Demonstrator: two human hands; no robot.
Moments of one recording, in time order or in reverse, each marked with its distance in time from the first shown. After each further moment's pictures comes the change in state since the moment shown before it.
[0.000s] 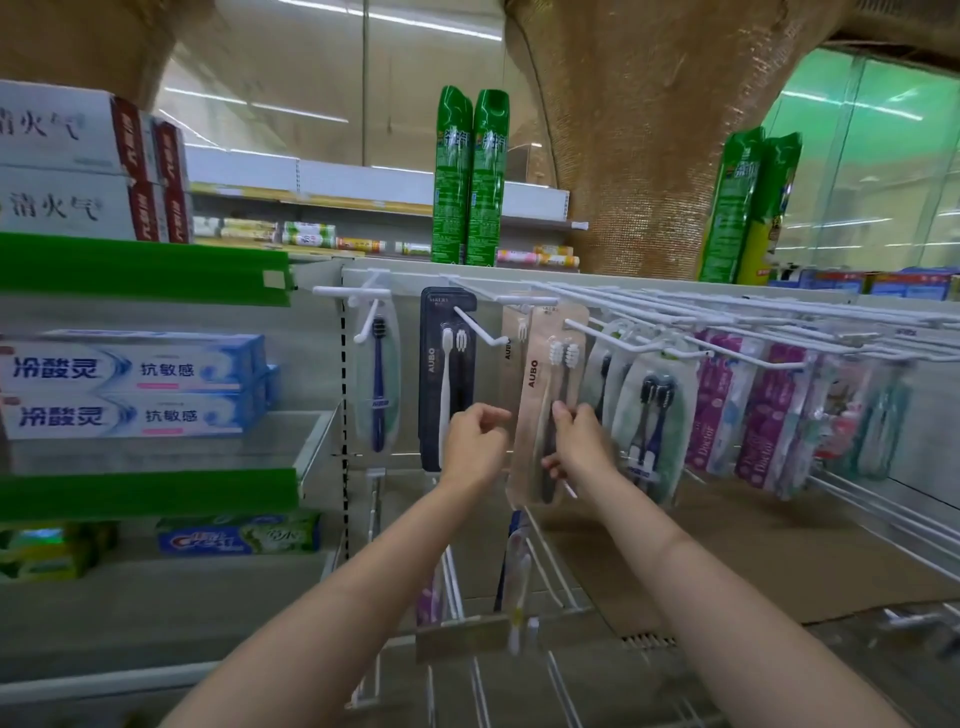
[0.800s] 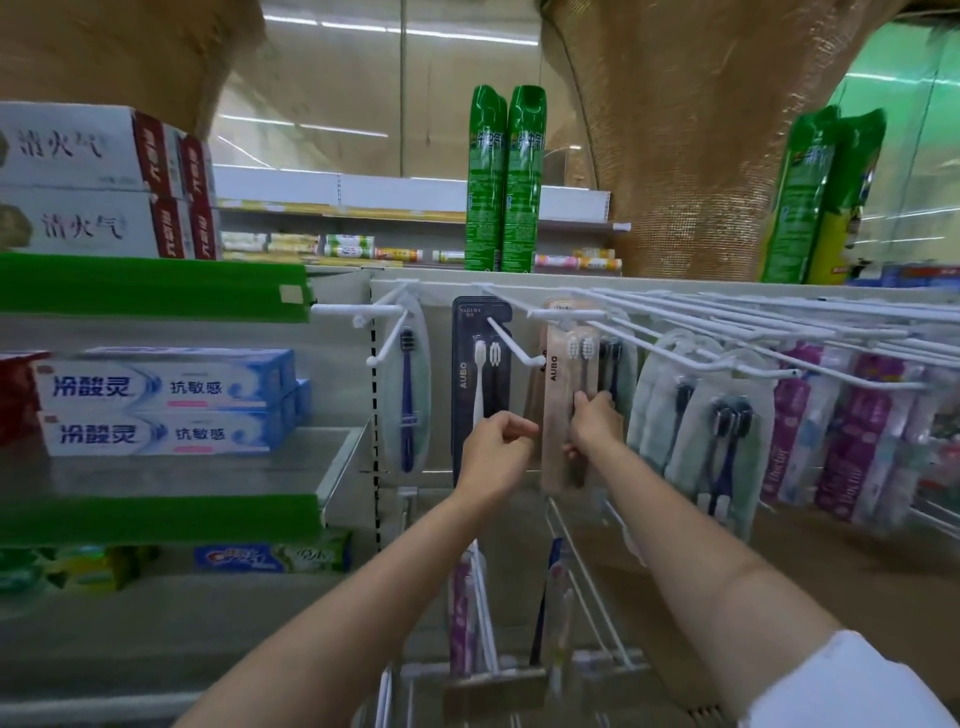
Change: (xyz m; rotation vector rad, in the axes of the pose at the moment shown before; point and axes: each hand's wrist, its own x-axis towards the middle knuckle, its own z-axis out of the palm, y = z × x) left_hand 0.027 -0.007 -0.009 0.059 -0.047 -0.023; right_hand 0.085 -0.015 0.044 -0.040 0.048 0.101
